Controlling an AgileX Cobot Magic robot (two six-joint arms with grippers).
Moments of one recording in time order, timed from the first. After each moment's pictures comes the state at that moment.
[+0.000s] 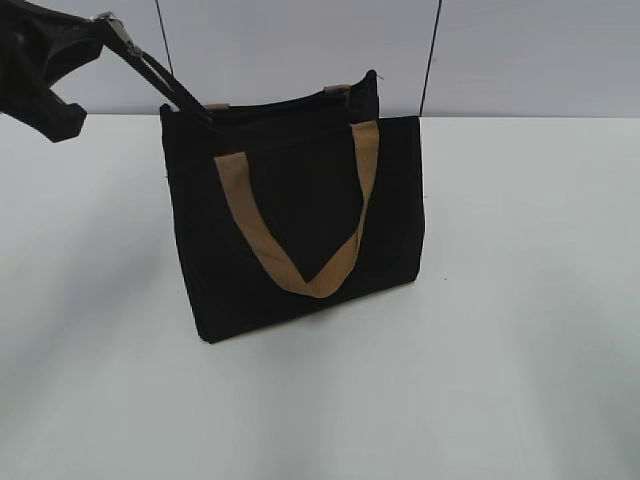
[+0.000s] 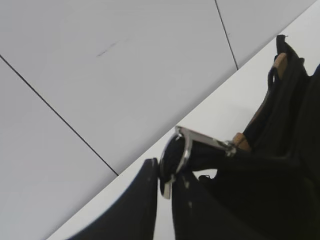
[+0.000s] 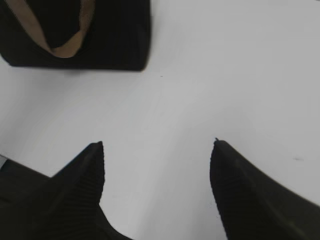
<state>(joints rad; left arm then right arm) -0.34 1.22 -0.74 0.74 -0.19 -0.20 0.03 0.35 -0.49 0.39 0.87 -0.50</state>
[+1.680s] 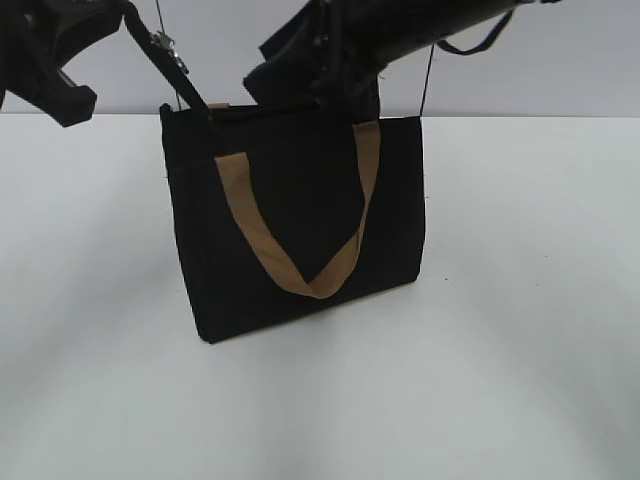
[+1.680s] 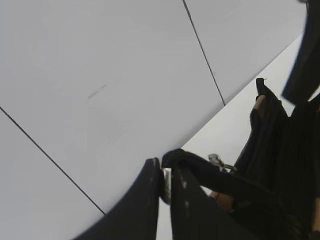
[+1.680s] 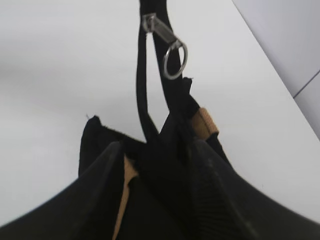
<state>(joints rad) -0.34 1.22 -0.74 0.75 -0.32 -0.20 0.46 1.75 -1.39 1.05 0.71 -1.54</state>
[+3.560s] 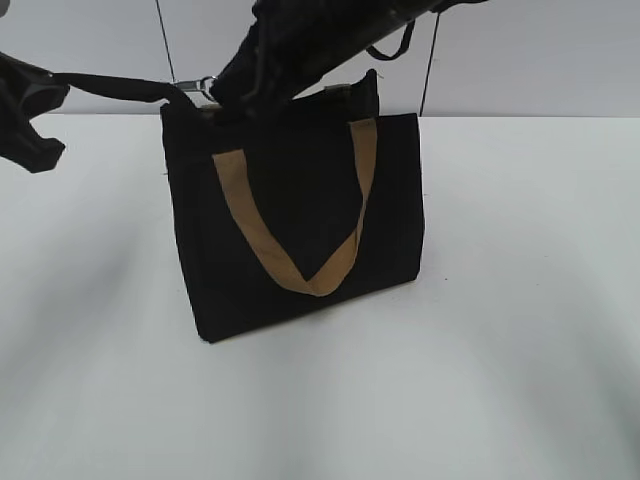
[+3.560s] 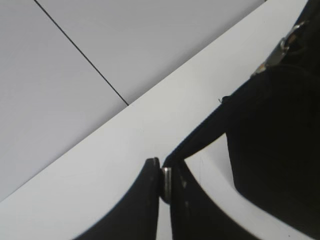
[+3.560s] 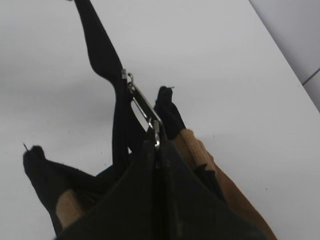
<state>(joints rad) -0.34 1.22 -0.73 0.69 0.06 -0.20 0.52 1.99 -1.67 0.82 0.68 -1.28</state>
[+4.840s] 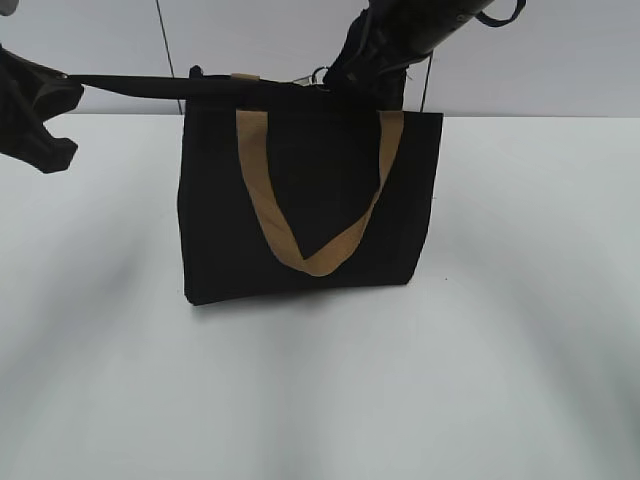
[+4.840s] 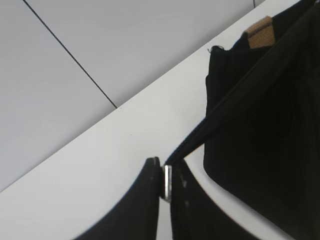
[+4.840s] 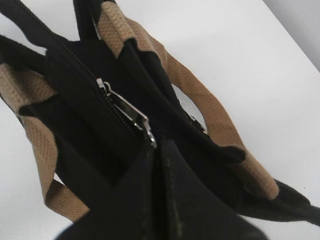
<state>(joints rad) -0.36 1.22 -0.73 0.64 0.06 -0.20 0.37 1.92 -1.67 0.52 0.83 -0.92</state>
